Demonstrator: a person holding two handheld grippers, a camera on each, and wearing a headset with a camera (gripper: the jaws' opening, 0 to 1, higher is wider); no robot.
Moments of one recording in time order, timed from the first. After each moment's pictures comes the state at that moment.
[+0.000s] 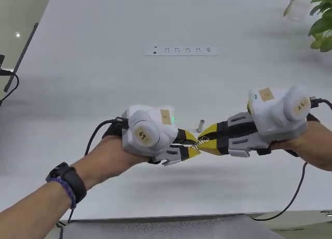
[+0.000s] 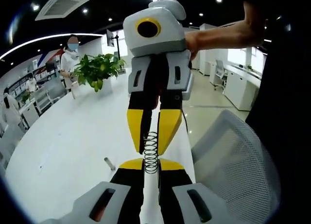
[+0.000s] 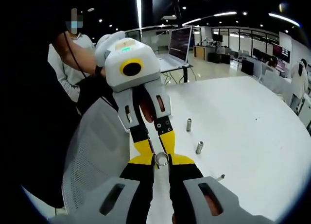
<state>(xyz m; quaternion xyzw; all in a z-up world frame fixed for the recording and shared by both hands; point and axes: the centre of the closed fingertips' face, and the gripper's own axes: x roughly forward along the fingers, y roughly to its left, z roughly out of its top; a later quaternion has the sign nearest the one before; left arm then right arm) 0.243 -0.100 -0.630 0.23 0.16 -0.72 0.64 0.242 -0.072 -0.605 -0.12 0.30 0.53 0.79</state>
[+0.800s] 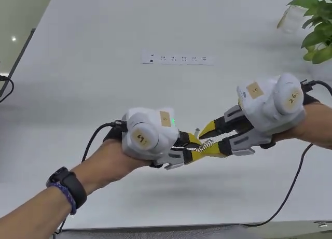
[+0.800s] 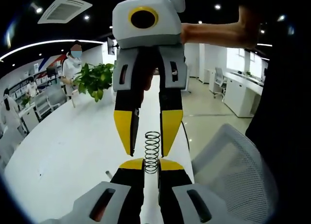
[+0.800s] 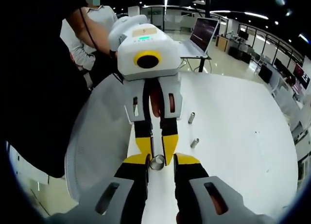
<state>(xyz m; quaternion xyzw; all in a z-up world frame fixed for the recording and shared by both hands) 0.242 -0.117 -0.608 0.20 0.14 -0.73 0.64 0.244 -0.089 -0.588 -0.26 0.33 0.57 0.71</state>
